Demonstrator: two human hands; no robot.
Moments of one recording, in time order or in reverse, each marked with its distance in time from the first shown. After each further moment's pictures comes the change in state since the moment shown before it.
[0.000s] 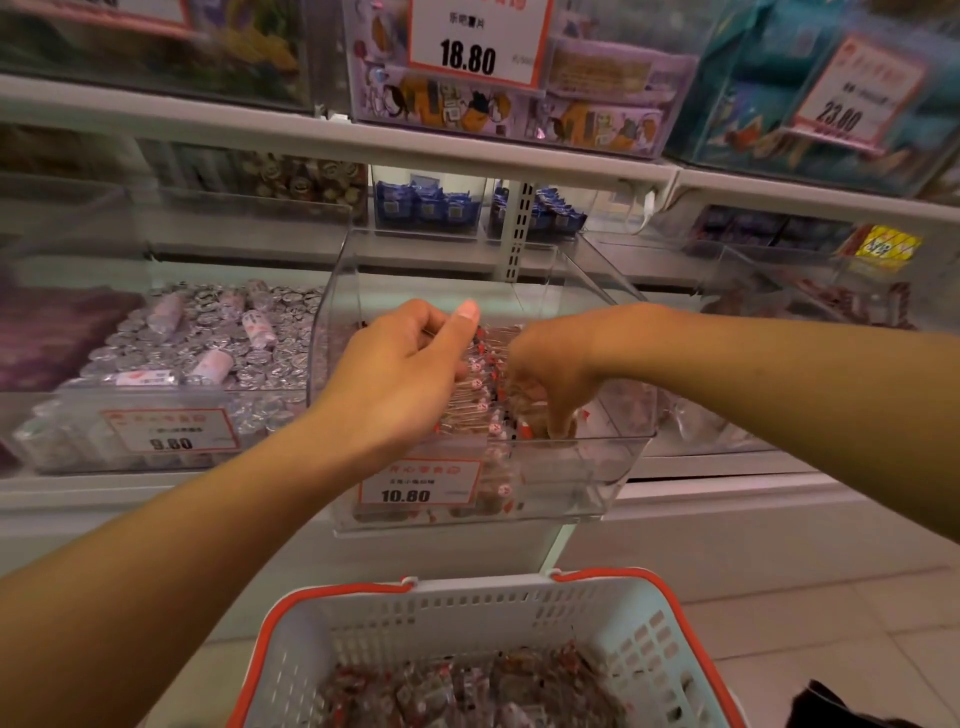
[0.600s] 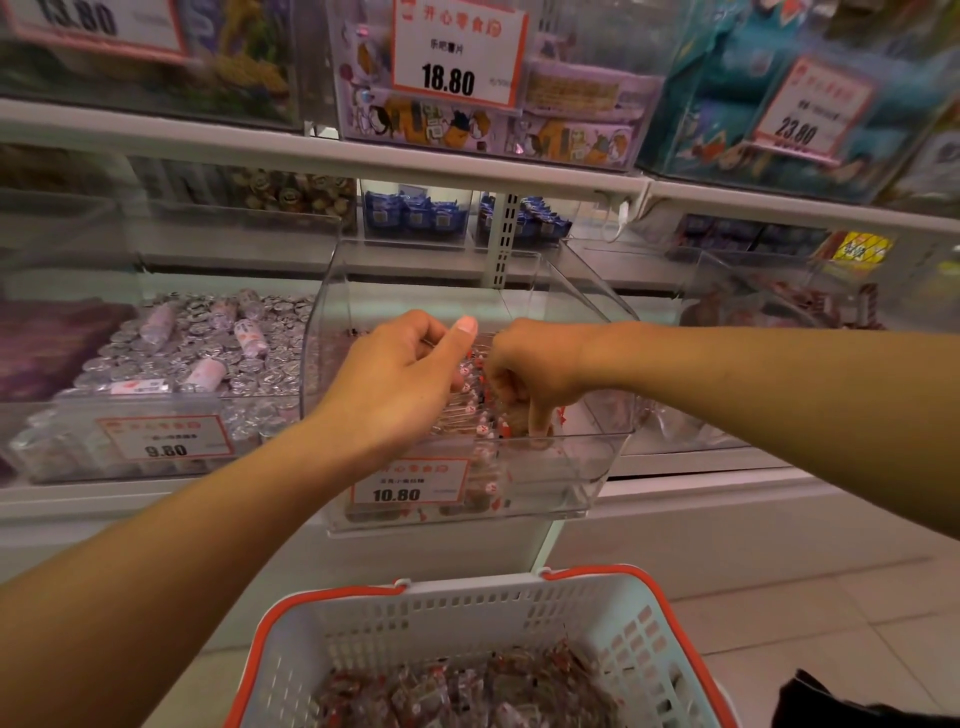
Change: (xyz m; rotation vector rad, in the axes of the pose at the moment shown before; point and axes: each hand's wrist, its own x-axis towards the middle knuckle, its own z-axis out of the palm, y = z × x) left_hand -0.004 0.008 0.004 0.014 -0.035 0.008; right_hand -0.013 -0.007 0.000 0.099 0.143 0.009
